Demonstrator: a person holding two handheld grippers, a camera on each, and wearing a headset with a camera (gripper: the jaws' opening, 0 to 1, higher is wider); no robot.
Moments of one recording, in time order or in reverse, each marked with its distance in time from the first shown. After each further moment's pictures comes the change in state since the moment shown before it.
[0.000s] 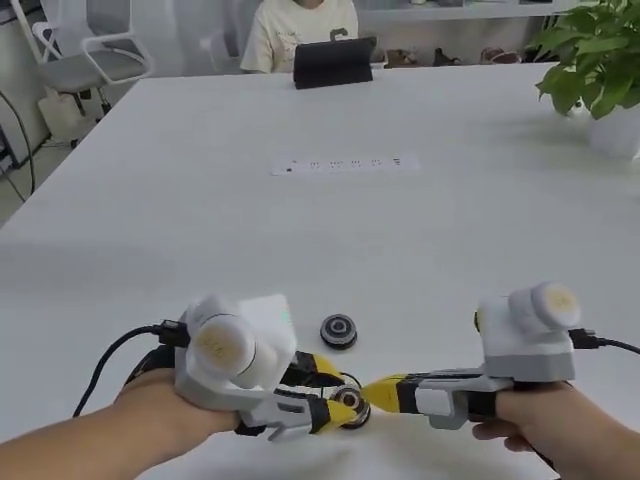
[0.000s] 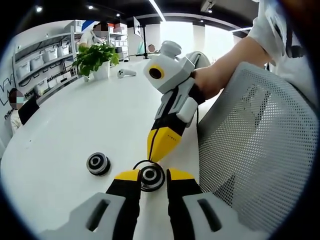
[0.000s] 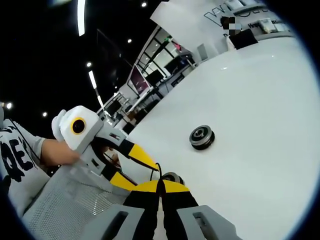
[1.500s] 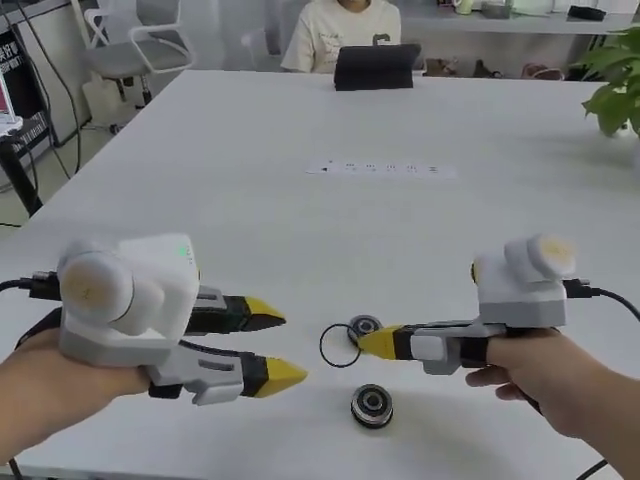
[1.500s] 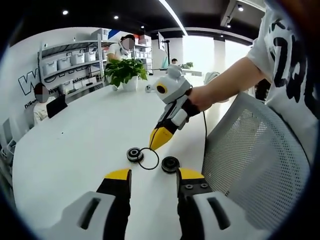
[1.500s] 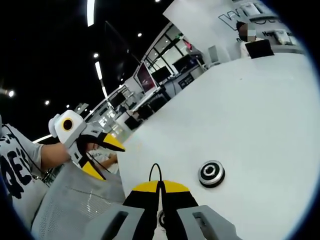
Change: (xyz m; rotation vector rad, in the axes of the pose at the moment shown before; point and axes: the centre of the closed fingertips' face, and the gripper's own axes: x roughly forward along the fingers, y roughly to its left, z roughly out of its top) left arm -0.100 0.028 -0.001 -0.111 -0.112 0.180; right arm 0.031 0.008 0.049 -0.106 0.055 0.010
